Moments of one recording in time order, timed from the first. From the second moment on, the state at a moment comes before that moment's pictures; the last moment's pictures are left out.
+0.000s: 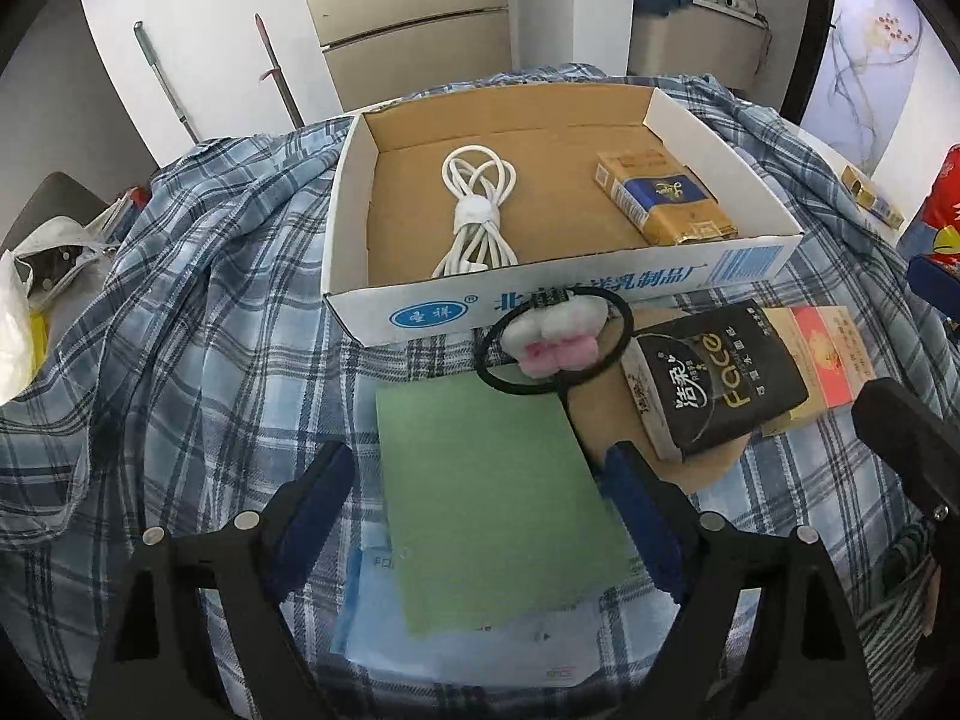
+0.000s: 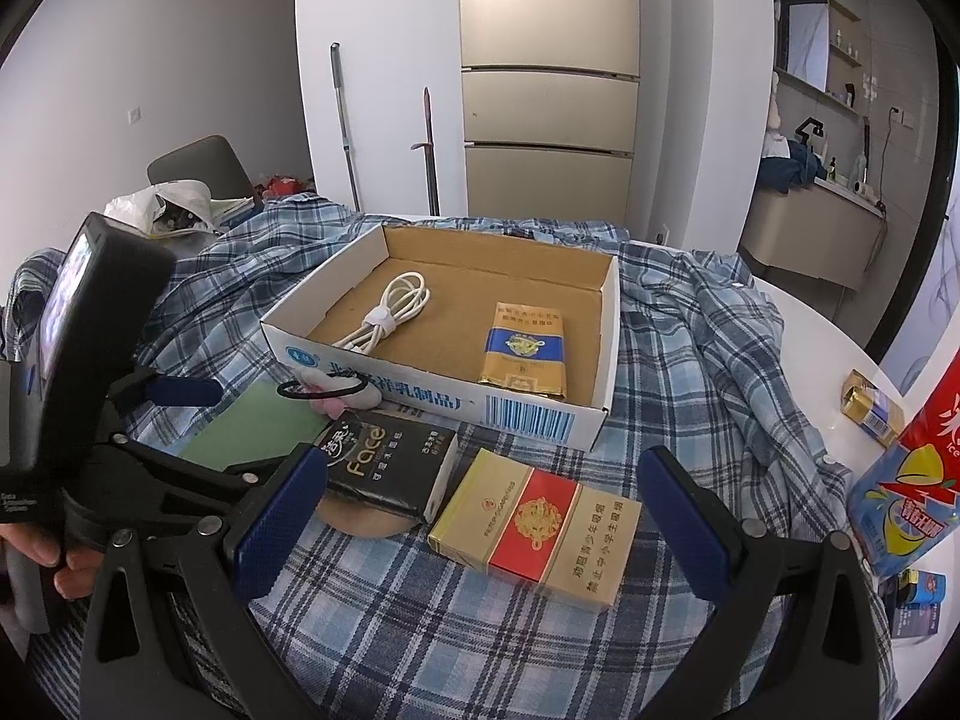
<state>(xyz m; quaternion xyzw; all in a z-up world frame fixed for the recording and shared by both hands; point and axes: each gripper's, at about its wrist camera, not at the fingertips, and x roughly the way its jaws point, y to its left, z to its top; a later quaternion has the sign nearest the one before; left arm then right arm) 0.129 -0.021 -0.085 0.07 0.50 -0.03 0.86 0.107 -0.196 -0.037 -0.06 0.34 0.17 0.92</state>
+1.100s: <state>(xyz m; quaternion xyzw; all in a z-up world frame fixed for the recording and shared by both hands) 0.058 0.006 -0.077 0.07 0.52 -0.10 0.85 0.112 -0.197 -0.041 -0.06 0.36 0.17 0.92</state>
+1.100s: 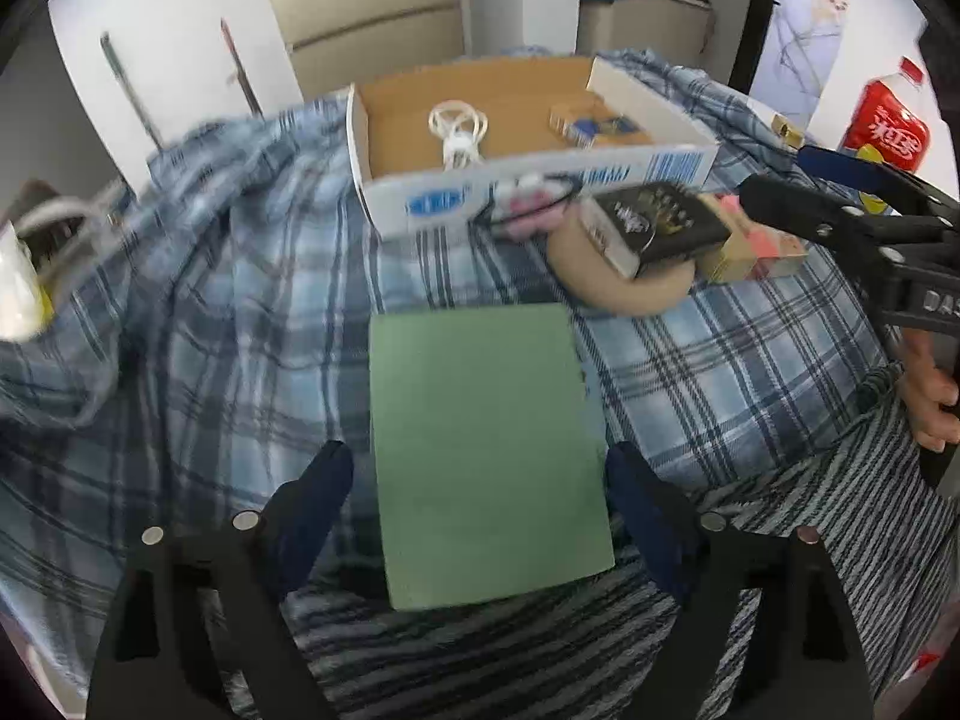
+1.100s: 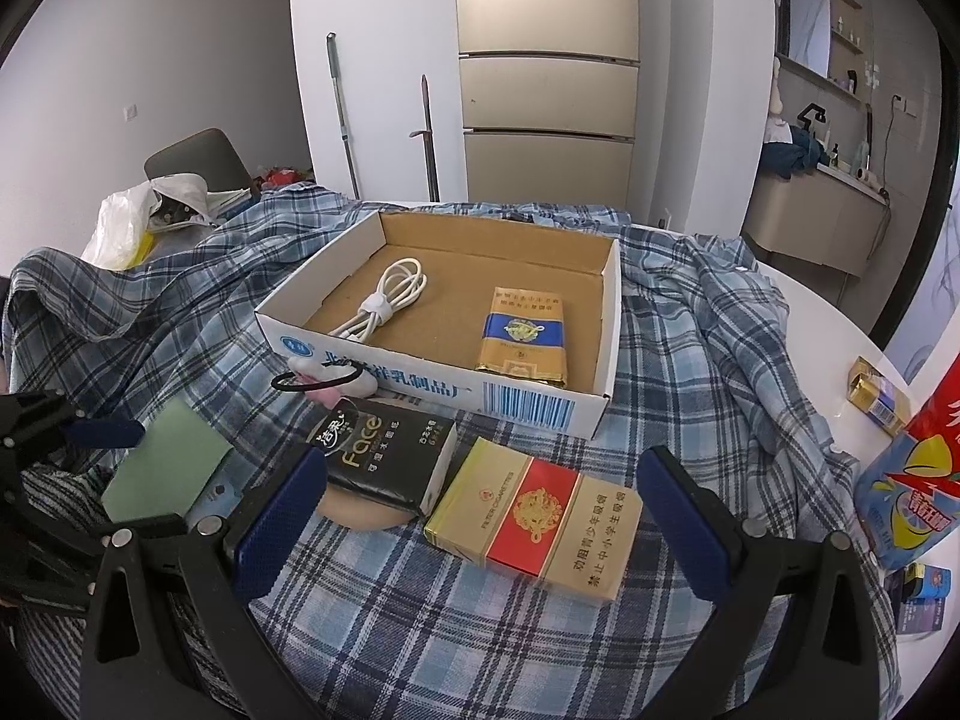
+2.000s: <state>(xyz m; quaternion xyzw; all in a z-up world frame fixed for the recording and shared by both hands) 0.016 0.024 -0.028 0.03 0.37 -0.13 0.92 0.106 -0.188 -0.041 -0.08 0.35 0.18 0.92</state>
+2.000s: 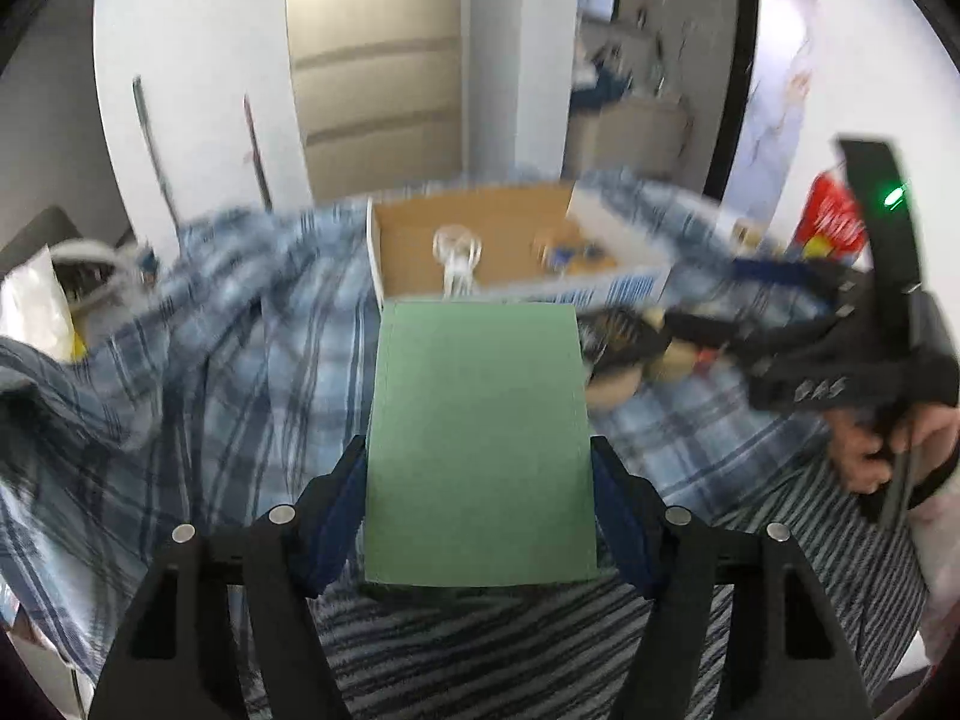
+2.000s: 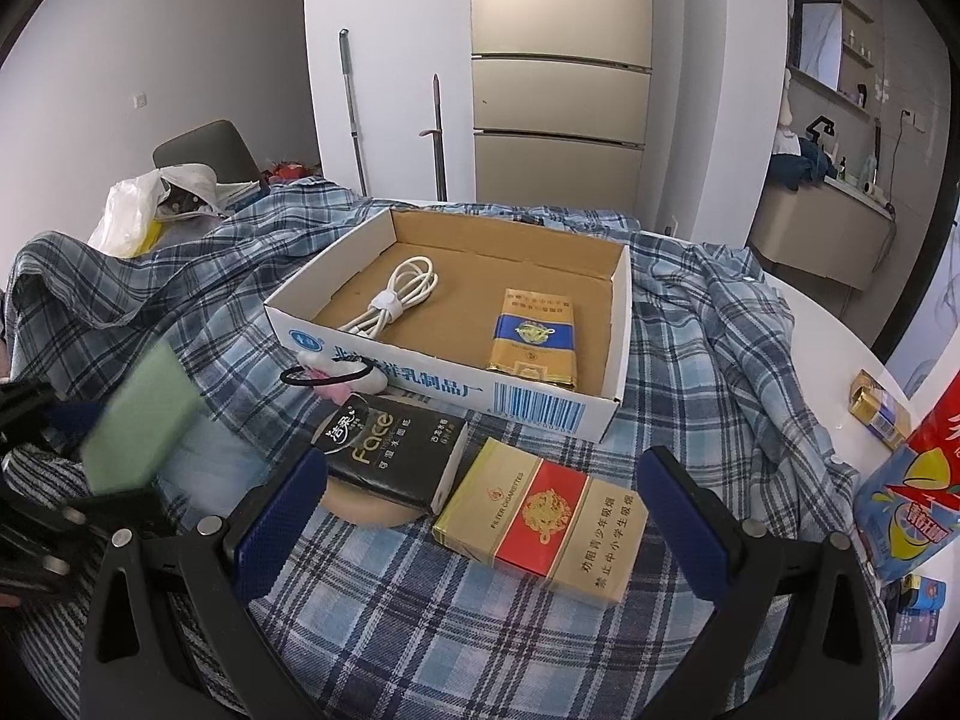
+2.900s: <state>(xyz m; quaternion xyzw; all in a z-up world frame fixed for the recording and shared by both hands) 0.004 0.096 -0.041 -0.10 0.32 -0.08 0.94 0.118 -0.080 -0.059 -0.04 0.52 0.24 0.82</state>
